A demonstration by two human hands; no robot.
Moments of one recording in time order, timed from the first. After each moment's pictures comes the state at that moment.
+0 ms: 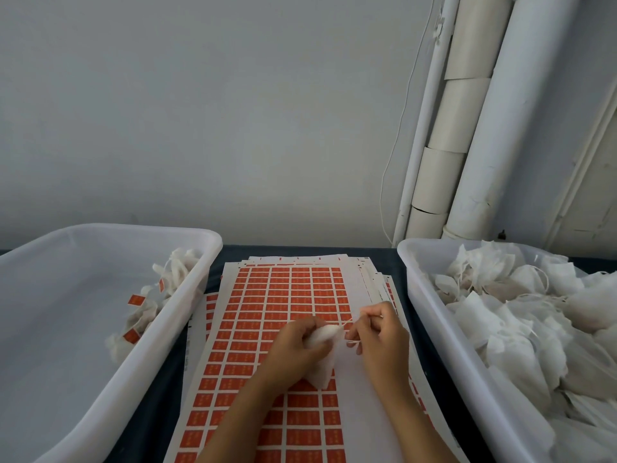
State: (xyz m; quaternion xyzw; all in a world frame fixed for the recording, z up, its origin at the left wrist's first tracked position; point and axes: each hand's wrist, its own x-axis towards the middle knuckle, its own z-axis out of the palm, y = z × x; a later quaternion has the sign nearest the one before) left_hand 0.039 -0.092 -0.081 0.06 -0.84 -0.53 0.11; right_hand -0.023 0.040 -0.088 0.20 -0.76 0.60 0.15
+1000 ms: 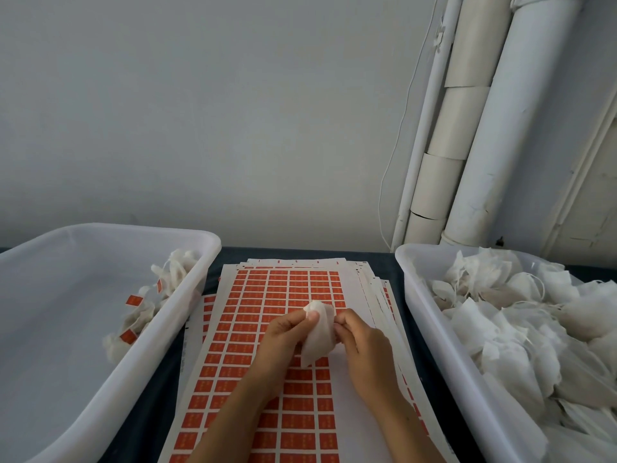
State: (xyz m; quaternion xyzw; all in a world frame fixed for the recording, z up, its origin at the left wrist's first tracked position) left_hand 0.039 -0.093 -0.078 0.07 -0.68 -0.72 0.16; right_hand -0.018 0.036 -0.085 0.30 -0.85 0.42 0.11
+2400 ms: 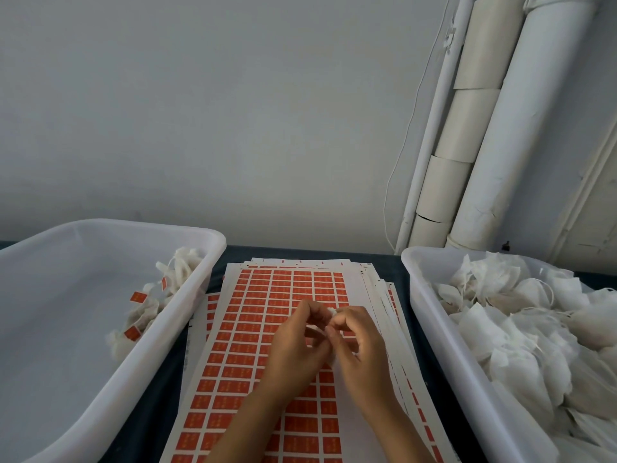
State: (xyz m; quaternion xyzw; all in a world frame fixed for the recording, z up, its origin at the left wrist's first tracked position) left_hand 0.039 -0.082 -0.077 0.01 -0.81 -0.49 0.32; right_hand -0.002 0.025 -0.078 0.33 -0.76 0.54 0.14
